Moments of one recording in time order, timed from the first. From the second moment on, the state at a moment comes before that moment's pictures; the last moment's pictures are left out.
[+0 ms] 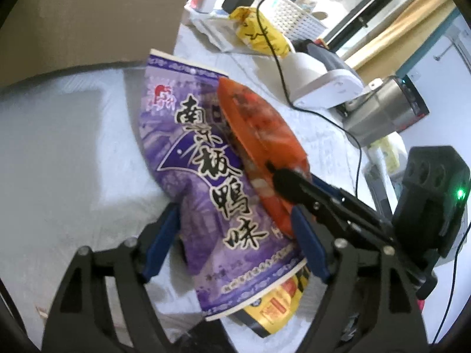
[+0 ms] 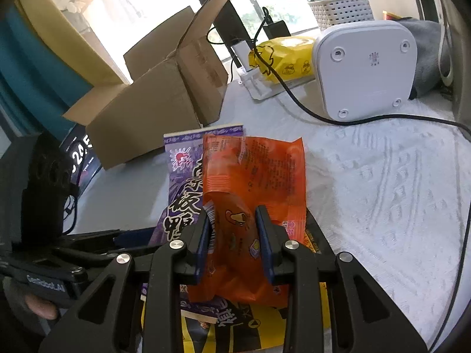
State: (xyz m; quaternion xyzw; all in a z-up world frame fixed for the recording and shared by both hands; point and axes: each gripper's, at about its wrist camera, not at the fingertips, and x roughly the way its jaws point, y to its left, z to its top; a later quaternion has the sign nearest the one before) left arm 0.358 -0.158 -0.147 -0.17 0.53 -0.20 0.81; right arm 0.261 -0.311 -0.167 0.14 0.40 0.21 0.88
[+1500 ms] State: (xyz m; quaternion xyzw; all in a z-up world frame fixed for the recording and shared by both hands) left arm 0.313 -0.010 -0.030 -0.15 0.36 -0.15 0.91; right arm 0.269 -0.236 -0.050 0.07 0.30 0.27 0.91
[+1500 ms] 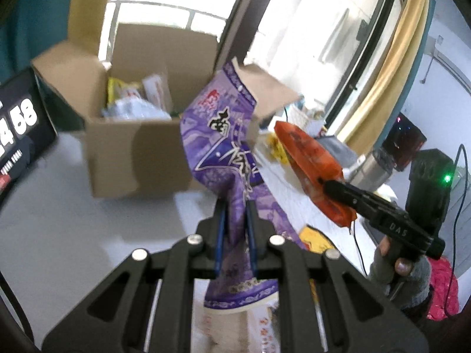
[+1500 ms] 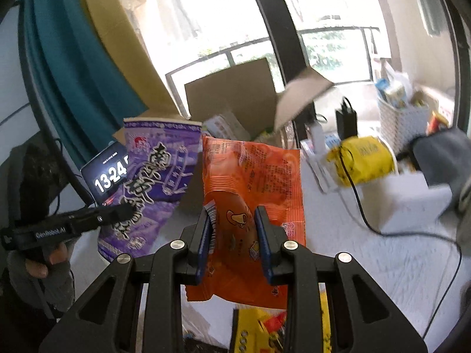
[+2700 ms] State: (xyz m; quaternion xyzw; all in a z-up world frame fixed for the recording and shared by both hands) left arm 0.546 0.001 -0.037 -0.12 0.34 -0.11 0.93; right arm 0.387 -0.216 0.009 0.02 0.22 0.27 0.94
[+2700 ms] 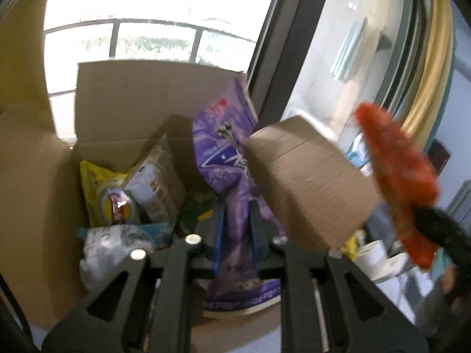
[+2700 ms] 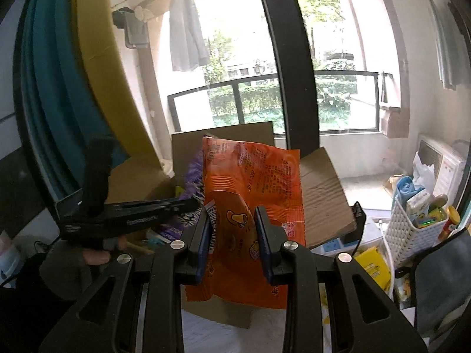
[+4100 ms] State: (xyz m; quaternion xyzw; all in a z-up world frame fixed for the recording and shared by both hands) left arm 0.366 0.049 0.018 -0.10 0.26 -0.03 0.96; right arm 0.348 -0.162 0.019 0.00 0.26 0.25 0.93
